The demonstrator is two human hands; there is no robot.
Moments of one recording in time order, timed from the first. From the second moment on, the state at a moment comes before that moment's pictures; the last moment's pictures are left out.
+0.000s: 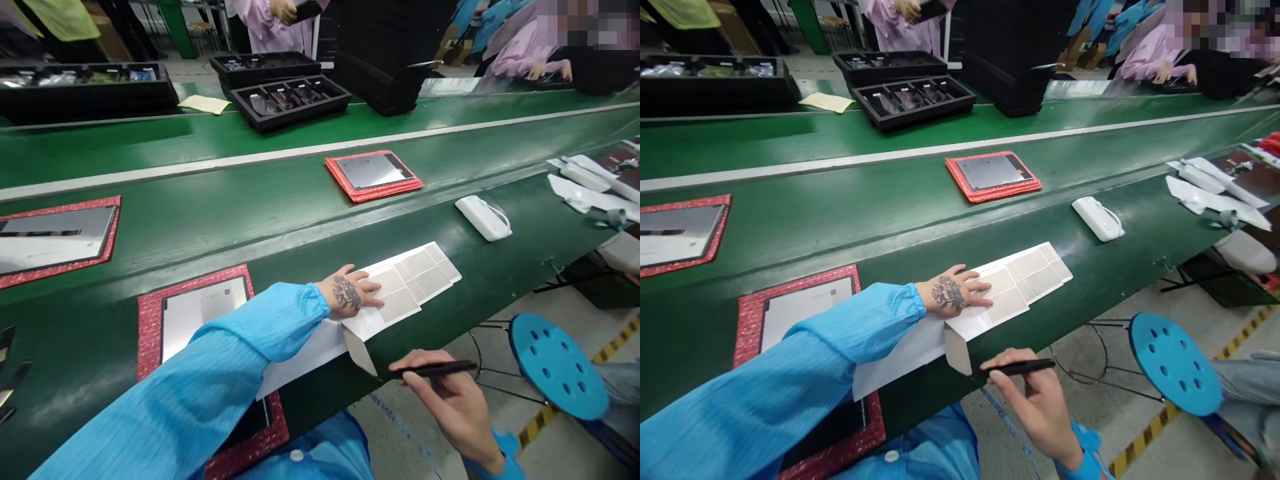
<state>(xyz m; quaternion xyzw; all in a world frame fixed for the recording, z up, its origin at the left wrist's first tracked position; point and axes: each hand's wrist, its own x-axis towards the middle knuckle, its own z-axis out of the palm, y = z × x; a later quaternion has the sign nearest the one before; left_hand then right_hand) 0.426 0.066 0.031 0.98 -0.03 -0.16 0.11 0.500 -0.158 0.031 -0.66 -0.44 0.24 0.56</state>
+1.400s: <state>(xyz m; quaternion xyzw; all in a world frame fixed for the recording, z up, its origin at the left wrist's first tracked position) 0.140 -0.024 0.035 0.32 0.40 0.20 0.83 0.364 -0.097 0.049 -0.55 -0.41 0.32 0.65</state>
